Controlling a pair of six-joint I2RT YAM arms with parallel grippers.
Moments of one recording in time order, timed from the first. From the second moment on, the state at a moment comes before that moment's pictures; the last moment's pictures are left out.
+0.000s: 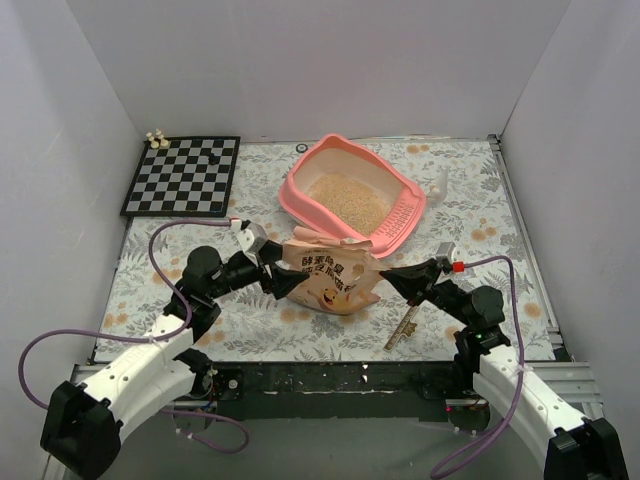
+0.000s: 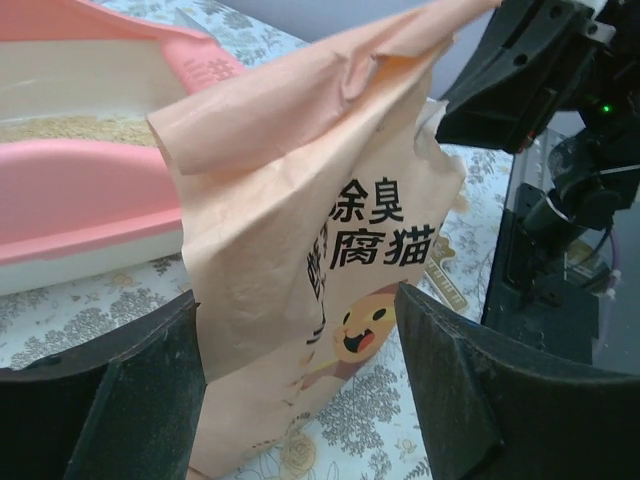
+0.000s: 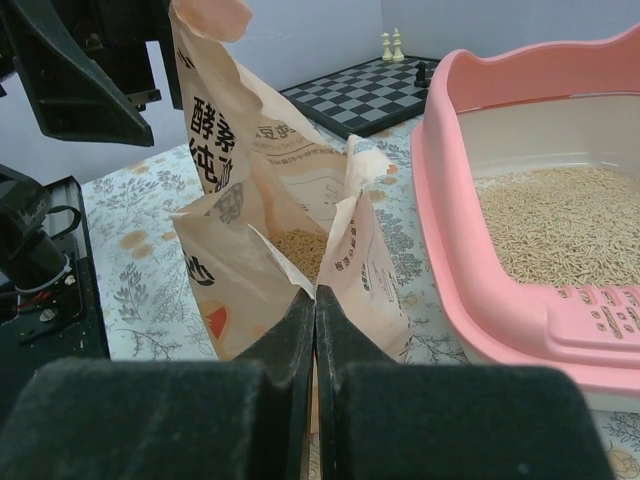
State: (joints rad) left arm -0.51 0.80 0.42 0.36 0.60 -0.20; right arm 0.38 0.56 0.05 0.76 -0.64 0.33
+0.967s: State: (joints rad) left arm -0.44 0.62 0.47 0.03 0.53 -0.24; right arm 0.34 0.74 0.17 0.68 -0.79 0.45
